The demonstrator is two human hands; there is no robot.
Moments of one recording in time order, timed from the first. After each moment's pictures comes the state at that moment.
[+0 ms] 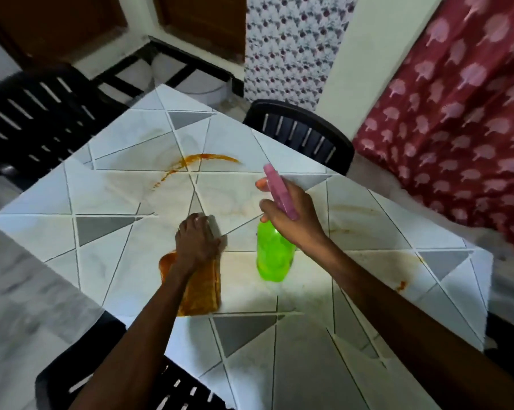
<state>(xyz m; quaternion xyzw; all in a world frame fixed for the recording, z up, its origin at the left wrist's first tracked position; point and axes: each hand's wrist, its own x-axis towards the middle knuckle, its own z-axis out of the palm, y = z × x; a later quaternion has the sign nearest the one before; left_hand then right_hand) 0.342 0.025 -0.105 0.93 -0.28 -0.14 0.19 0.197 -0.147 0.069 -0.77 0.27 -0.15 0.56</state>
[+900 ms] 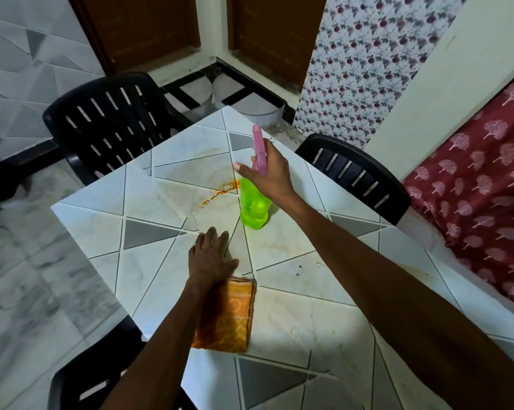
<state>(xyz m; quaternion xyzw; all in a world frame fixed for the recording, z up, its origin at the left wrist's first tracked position) 0.403 0.065 -0.121 0.95 -0.22 -0.19 0.10 0.437 -0.136 0.032 -0.84 0.16 -0.14 0.50</state>
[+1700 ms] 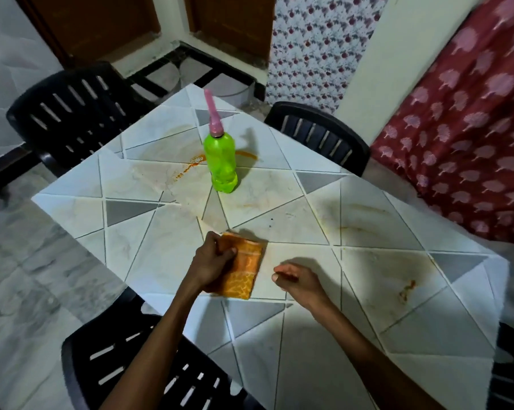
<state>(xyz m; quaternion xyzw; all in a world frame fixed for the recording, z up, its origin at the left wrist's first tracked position) 0.278 0.081 -0.055 0.85 -0.11 -0.31 0.41 0.109 -0.095 -0.076 -0.71 0.37 0.08 0.60</state>
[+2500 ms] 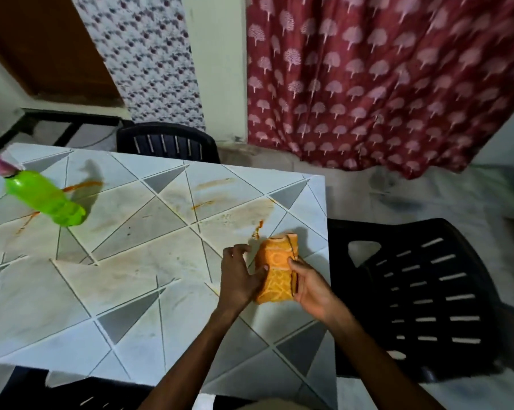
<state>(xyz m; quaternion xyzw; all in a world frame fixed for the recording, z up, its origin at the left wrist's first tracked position) -0.069 -0.112 -0.019 0.78 -0.38 -0.29 0.40 -0.221 -0.193 -0.012 -0.27 0.44 -0.19 0.83</state>
